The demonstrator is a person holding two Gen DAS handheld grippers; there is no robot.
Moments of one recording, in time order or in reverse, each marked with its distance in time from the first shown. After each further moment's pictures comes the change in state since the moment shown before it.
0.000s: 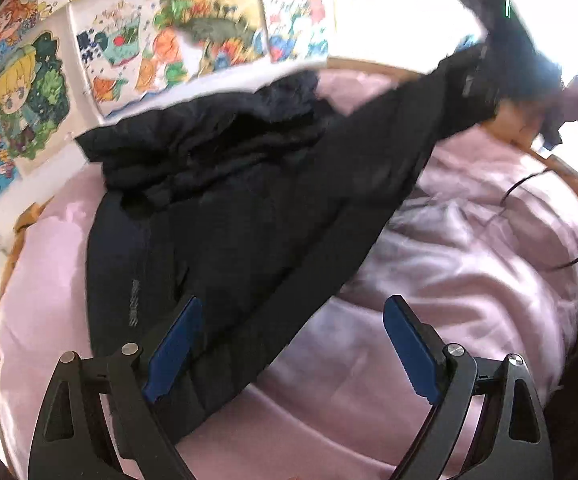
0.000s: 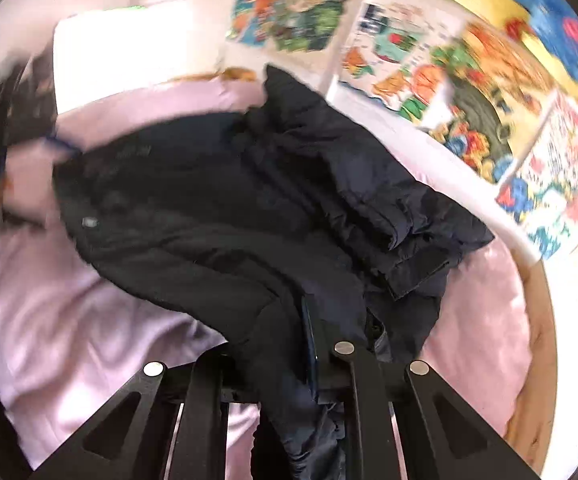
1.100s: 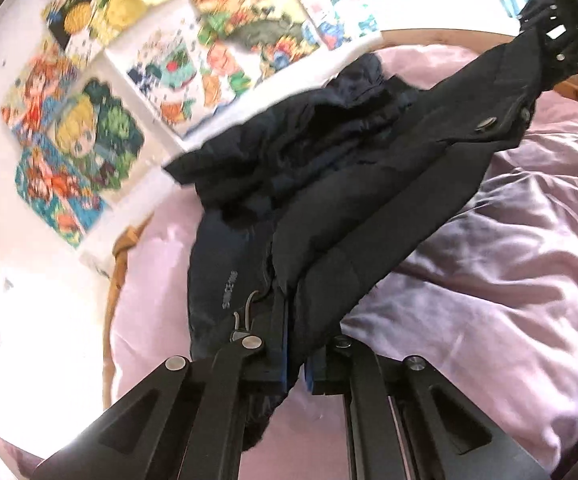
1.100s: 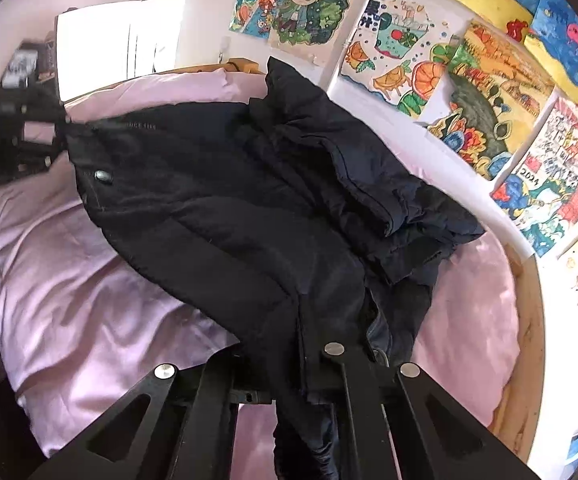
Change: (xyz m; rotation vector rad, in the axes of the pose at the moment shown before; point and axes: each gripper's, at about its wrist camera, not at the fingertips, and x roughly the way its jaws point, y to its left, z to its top) left arm -0.036 0.004 0.017 0.148 0.043 0.342; right arm -0.034 0.012 -0.021 -0.110 0.045 -0.022
